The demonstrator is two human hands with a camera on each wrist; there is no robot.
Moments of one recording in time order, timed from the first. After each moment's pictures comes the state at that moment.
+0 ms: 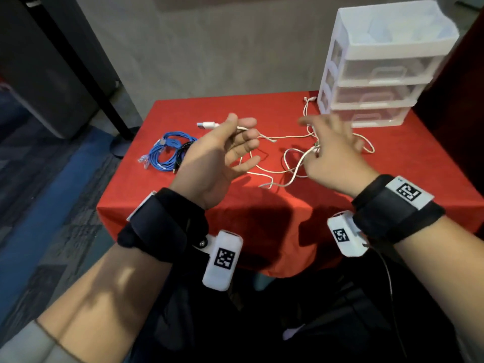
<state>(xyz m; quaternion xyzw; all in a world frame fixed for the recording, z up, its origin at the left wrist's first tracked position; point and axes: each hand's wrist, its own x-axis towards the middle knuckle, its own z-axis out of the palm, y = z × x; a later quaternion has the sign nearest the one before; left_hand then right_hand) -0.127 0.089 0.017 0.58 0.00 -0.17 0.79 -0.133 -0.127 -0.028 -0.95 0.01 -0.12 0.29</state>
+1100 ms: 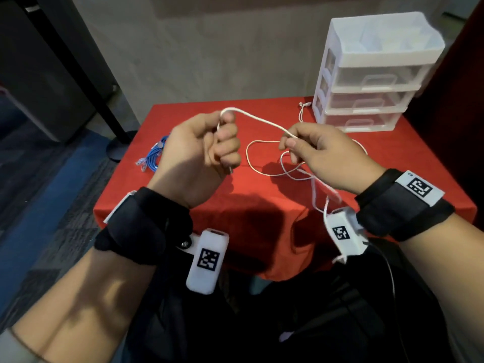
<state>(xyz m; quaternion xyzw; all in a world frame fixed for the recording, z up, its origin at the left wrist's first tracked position) -0.132 0.105 0.041 0.45 -0.07 -0.23 0.86 -0.142 -0.124 0.002 -0.89 -0.12 -0.08 0.43</state>
